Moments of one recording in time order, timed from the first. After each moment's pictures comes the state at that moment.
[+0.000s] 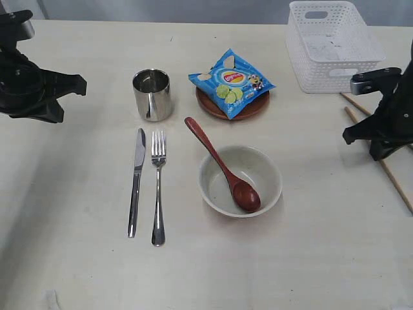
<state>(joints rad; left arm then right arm) -0.19 1.50 -0.86 -0.25 0.63 -0.05 -0.01 1.97 -1.03 -0.09 0.73 -0.20</state>
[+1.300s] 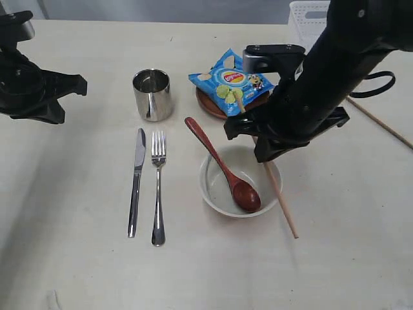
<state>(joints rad) -0.19 1.50 -0.86 -0.26 0.64 -0.04 0.54 1.62 -1.01 0.25 0.86 0.06</state>
